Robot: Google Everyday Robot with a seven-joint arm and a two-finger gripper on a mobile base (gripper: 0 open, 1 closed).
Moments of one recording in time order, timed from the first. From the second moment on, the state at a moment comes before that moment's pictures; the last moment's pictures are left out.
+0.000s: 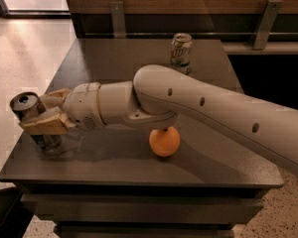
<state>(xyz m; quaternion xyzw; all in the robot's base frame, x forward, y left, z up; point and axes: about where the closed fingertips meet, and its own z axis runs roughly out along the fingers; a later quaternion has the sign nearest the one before) 0.454 0.228 0.902 -0.55 0.52 0.44 0.48</state>
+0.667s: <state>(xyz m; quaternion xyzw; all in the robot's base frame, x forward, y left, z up) 0.467 0.224 0.939 -0.56 0.48 0.44 0.51</state>
